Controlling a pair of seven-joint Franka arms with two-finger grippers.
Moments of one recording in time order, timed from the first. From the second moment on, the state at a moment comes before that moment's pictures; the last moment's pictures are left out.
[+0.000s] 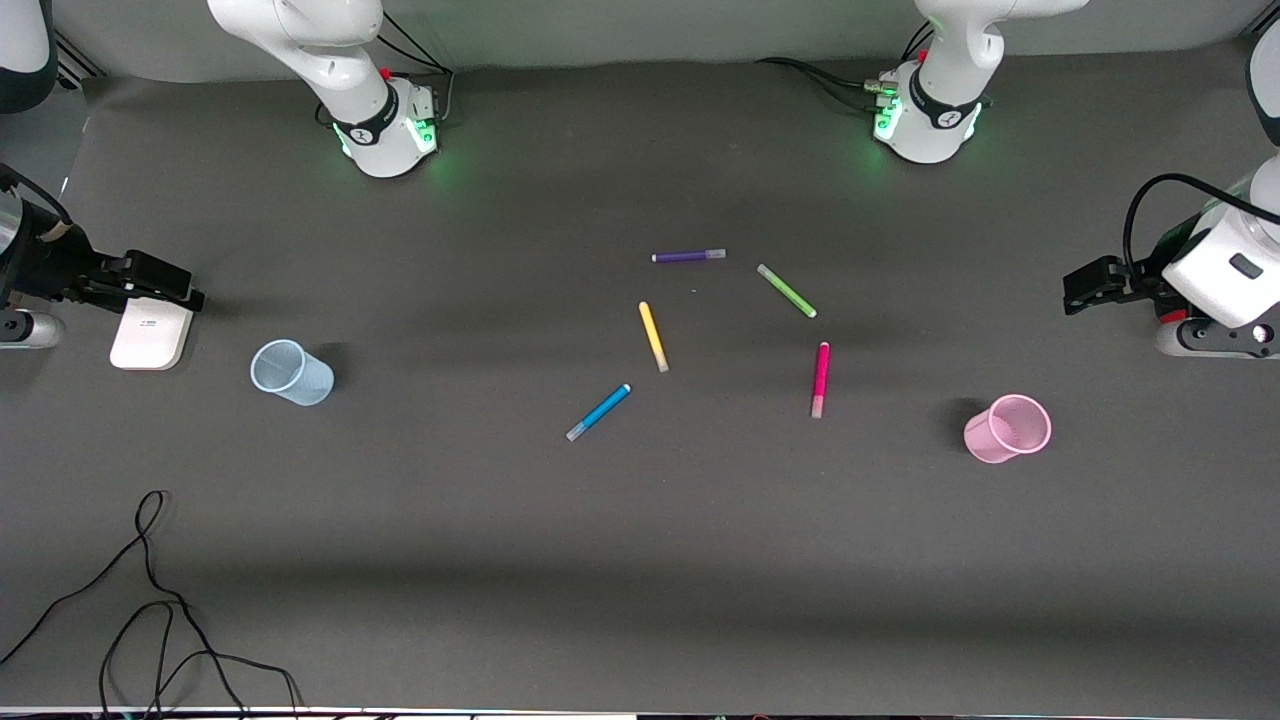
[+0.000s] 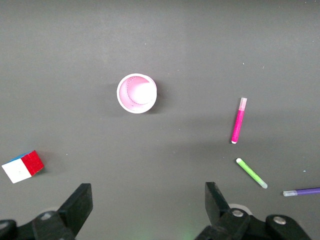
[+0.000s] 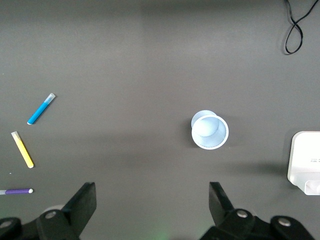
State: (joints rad) left arm 0.01 0.06 -0.07 -1.61 0.02 1.58 -0.01; right arm -0.11 0.03 0.08 -1.58 0.07 1.54 0.03
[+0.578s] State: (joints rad) left arm 0.01 0.06 -0.07 -1.62 0.02 1.58 -0.01; right arm -0.11 0.05 0.07 -1.58 0.08 1.54 0.03
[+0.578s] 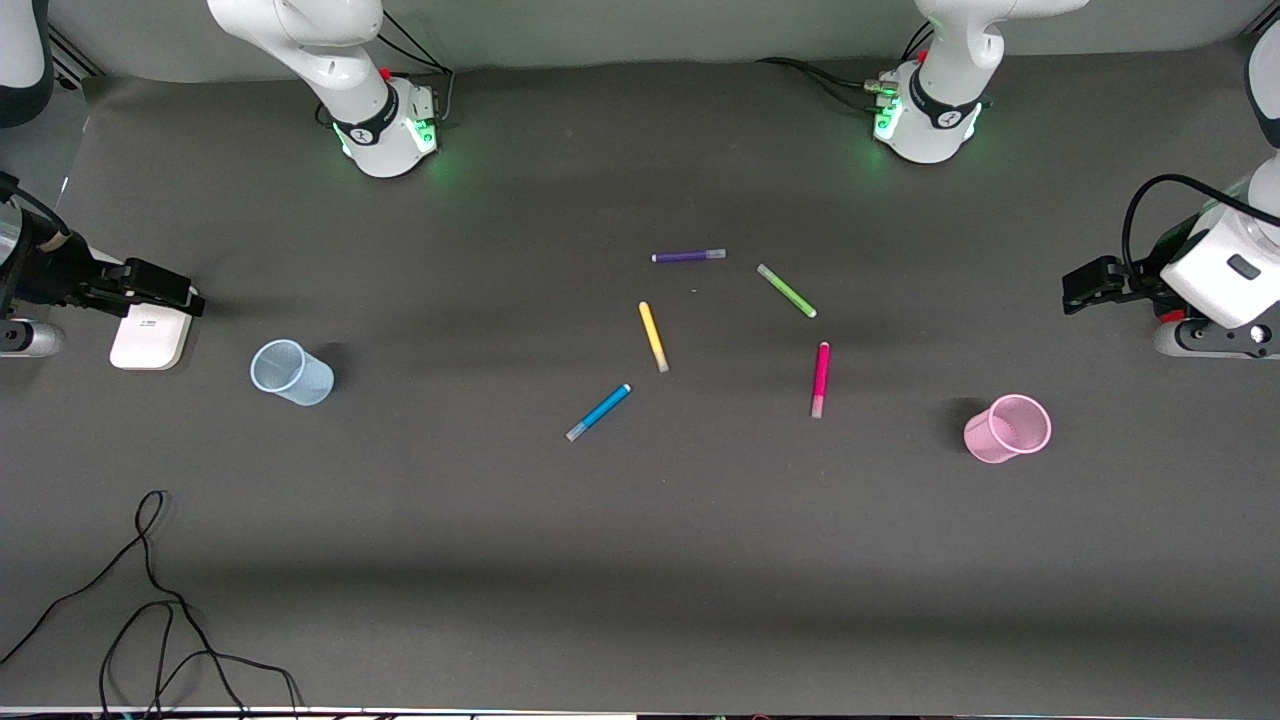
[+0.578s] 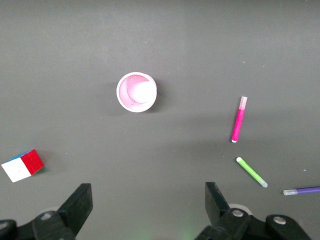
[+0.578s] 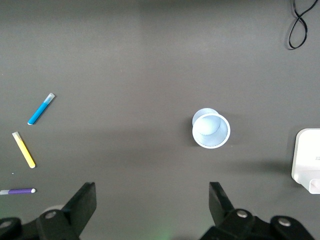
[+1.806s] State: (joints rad) left arm -0.09 0.07 -0.24 -1.70 -0.02 1.61 0.12; right arm 0.20 0.51 0.08 -1.34 0.13 1.64 0.89
